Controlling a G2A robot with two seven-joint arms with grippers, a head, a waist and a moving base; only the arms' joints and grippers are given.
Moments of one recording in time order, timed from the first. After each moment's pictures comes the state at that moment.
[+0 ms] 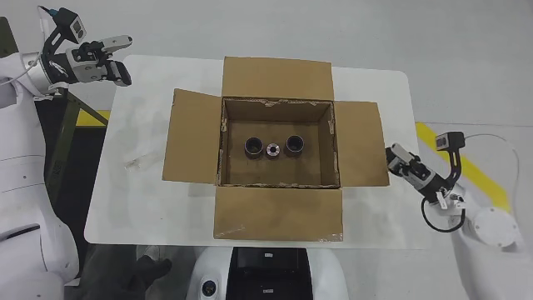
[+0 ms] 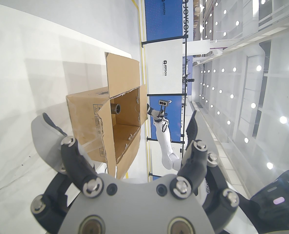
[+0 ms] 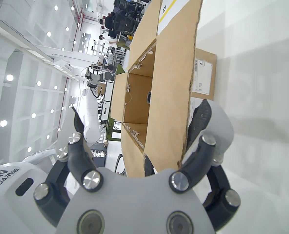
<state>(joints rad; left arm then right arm) 0.80 -0.93 -1.78 -1.23 -0.12 0.09 -1.51 -1.62 -1.08 1.68 -1.64 0.38 -0.39 0.93</state>
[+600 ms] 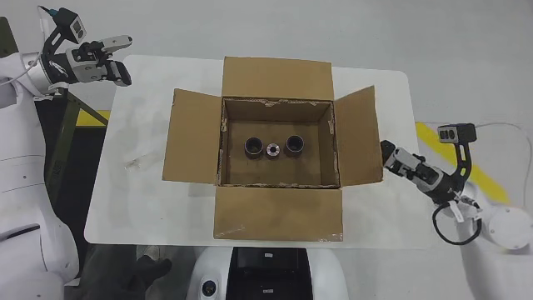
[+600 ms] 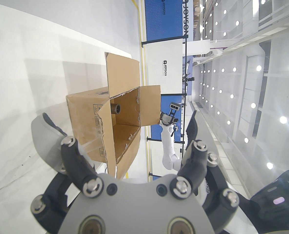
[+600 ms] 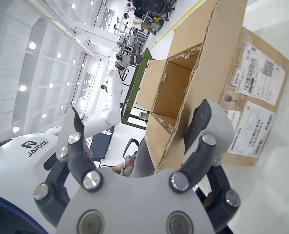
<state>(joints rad) 0.80 -0.93 -1.78 -1.23 -0.12 0.09 -1.51 -1.64 -1.07 1.70 -1.87 0.44 -0.40 0.99</state>
